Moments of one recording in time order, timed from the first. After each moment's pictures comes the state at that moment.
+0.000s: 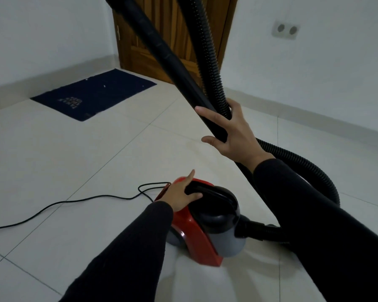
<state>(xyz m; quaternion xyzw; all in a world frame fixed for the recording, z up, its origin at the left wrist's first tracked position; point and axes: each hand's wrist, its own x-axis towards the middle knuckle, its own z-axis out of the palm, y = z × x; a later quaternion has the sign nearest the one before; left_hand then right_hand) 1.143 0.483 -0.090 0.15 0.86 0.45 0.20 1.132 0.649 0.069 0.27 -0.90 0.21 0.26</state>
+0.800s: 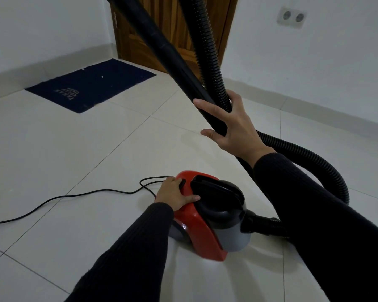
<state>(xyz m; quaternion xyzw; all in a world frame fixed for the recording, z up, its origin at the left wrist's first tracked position) 1.144 0.468 -0.117 0.06 0.93 0.33 0.15 1.126 0.633 0.057 0.26 -0.91 0.21 0.26</state>
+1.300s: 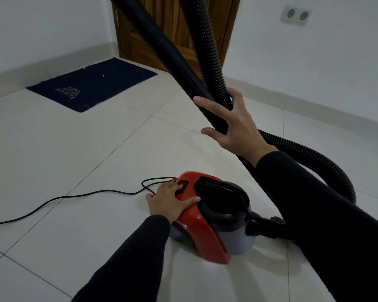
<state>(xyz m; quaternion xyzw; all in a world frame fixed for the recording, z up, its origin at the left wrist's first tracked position) 1.156 0.455 -0.141 0.01 0.96 0.28 0.07 1.118 0.625 0.055 0.27 -0.91 0.21 0.26</state>
